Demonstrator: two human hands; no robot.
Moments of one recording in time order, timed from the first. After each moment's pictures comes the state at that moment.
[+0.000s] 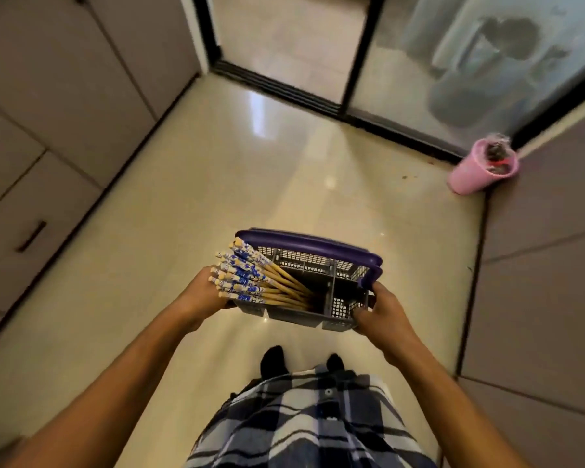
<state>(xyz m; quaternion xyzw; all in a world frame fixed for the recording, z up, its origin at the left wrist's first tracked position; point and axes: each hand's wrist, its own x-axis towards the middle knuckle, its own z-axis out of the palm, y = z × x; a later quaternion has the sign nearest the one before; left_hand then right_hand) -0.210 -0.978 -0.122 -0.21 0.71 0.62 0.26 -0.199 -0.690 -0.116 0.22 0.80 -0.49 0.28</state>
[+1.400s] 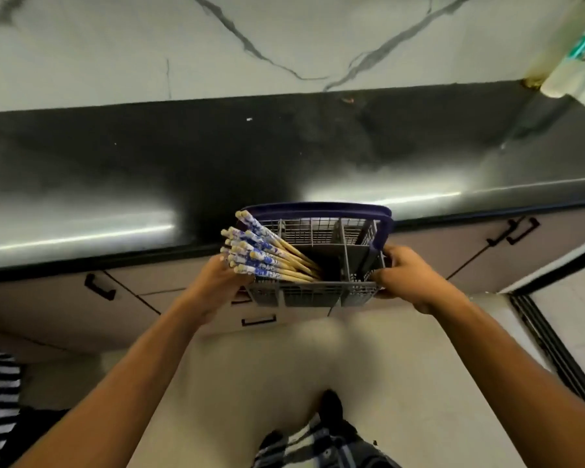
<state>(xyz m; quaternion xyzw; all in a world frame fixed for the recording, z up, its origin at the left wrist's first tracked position) -0.361 -1.650 -0.020 -0.48 0.55 0.65 -0.21 -0.628 -1.528 -0.012 -0.34 0.75 -0.33 0.46</state>
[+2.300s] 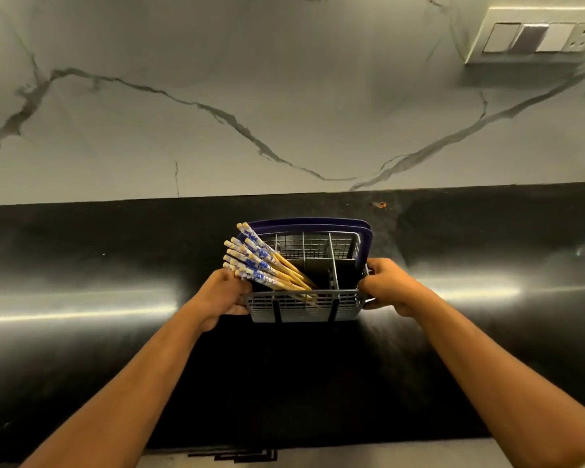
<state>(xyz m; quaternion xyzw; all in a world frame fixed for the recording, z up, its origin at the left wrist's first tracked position) -0.493 -1.942 -0.011 -0.57 0.51 0.61 -0.18 -0.778 -1.862 -0.020 -0.37 0.74 -0.29 0.48</state>
